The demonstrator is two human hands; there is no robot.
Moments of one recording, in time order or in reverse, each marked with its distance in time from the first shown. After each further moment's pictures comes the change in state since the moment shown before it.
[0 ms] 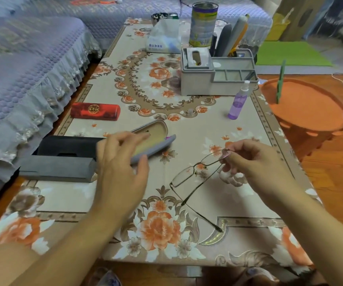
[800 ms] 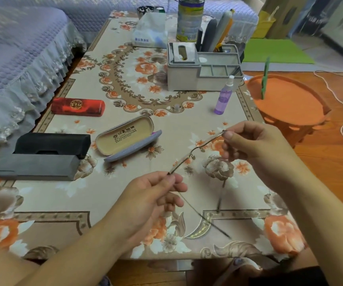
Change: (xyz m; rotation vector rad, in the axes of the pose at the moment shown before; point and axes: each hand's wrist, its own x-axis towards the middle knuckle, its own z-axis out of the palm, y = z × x) left_hand -0.033 0.051 0.020 -1.143 -0.564 -0.877; right_hand 0.007 -0.015 -0.033 0.090 -0.086 -0.090
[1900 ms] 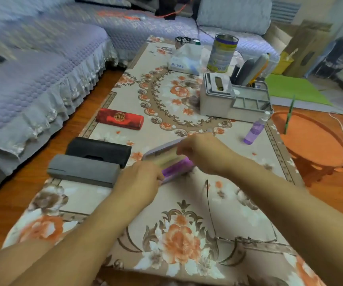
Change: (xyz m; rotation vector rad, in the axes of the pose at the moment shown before) left_hand 0.043 0.056 -0.097 1.600 0.322 0.210; right_hand 0.094 -0.019 0.148 -1.197 -0.477 -0.454
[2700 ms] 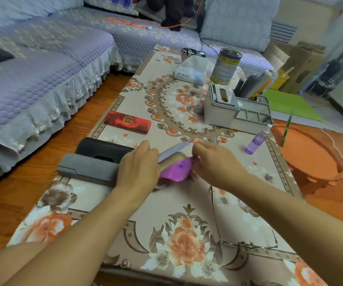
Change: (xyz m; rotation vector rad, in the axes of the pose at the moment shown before) left_hand 0.016 -0.027 -0.002 0.011 0.476 0.071; right_hand -0.014 -0.010 0.013 -0.223 0.233 -0.021
